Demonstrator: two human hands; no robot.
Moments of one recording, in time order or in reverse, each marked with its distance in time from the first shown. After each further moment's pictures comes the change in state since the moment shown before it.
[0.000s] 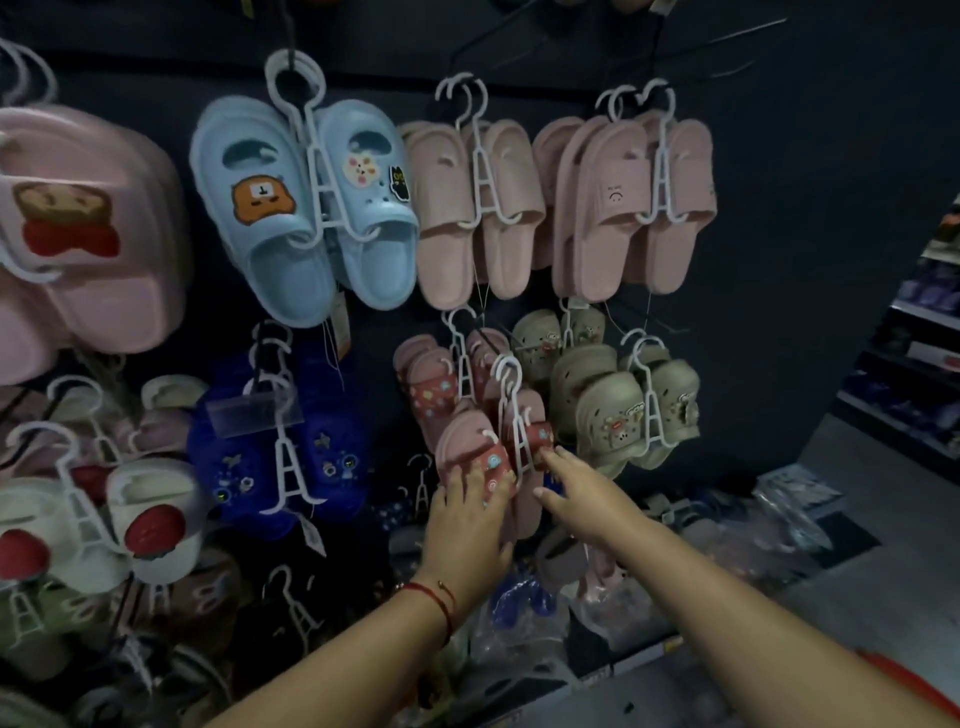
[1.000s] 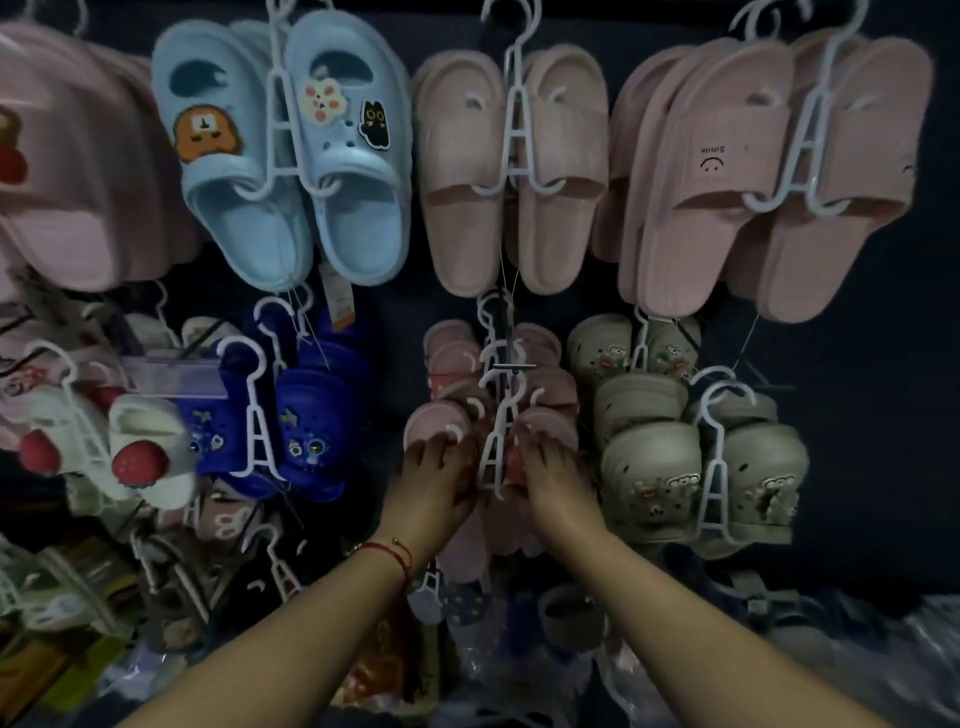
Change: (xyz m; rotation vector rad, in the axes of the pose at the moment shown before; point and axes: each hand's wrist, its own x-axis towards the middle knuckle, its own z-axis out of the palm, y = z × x) left_hand 0.112 -0.020 0.048 -0.029 0.115 -0.362; right_hand 0.147 0.058 0.032 -0.219 0.167 -0.450
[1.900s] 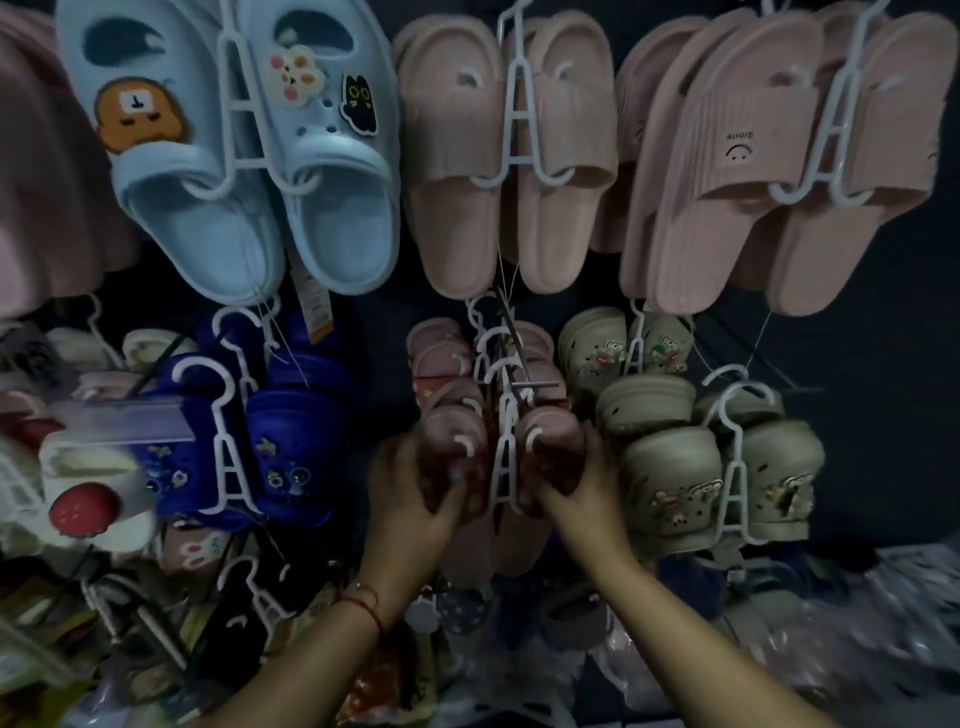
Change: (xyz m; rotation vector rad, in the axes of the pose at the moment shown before) left_hand -0.006 -0.017 -0.001 -0.777 0.306 -0.186; right_hand -0.001 -0.004 -0.002 0.714 0.303 0.412
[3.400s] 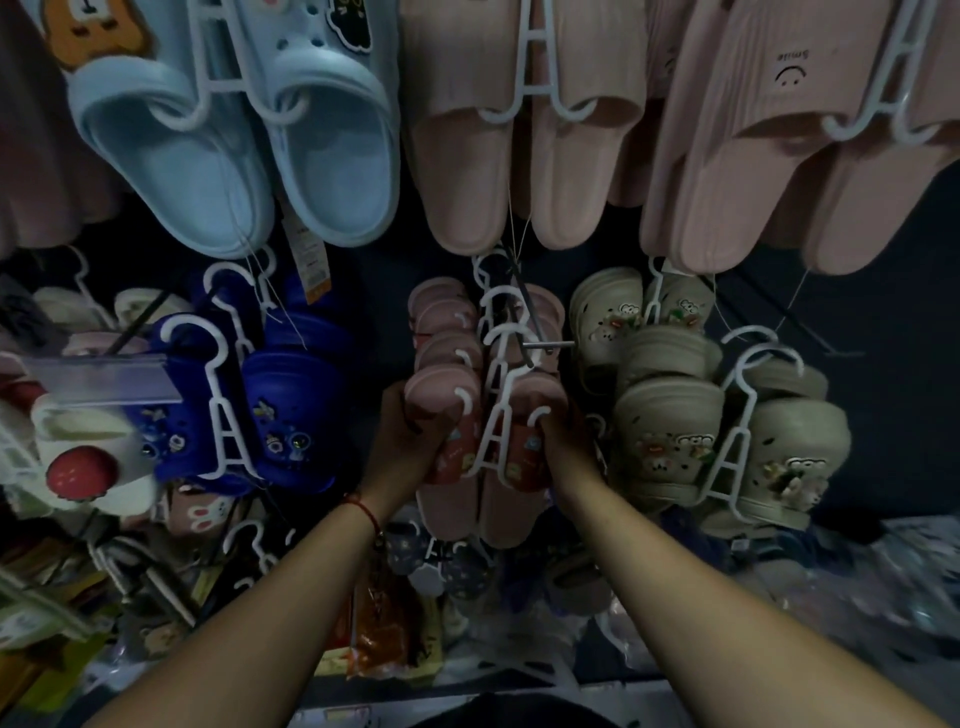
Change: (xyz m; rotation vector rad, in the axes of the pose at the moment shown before) left_hand 0.046 -0.016 0.003 -0.404 -0.146 -0.262; right_hand 0.044 0.025 0.056 0.399 -0.071 0.428
